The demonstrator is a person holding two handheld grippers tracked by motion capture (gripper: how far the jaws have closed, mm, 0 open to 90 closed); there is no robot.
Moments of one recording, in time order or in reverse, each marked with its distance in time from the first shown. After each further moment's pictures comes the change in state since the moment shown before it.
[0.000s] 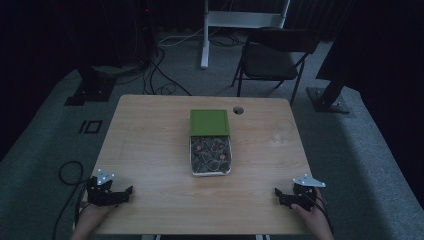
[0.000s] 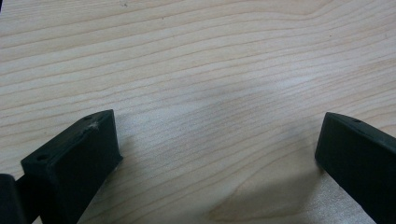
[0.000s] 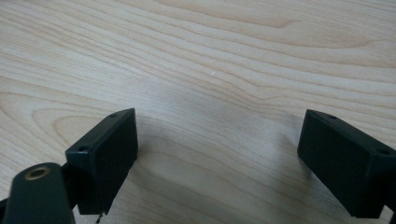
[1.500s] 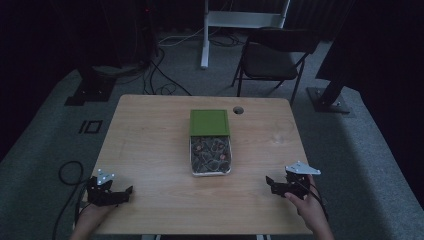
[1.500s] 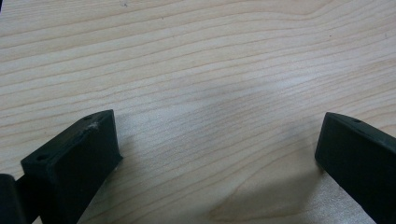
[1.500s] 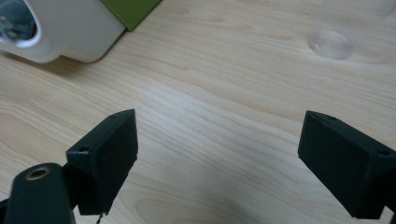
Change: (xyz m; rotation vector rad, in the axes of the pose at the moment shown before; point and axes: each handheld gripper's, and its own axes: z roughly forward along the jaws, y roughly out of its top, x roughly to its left) left arm 0.000 0.000 0.000 0.000 0.000 0.000; right arm 0.027 0.057 -0.015 -0.085 0.068 -0.040
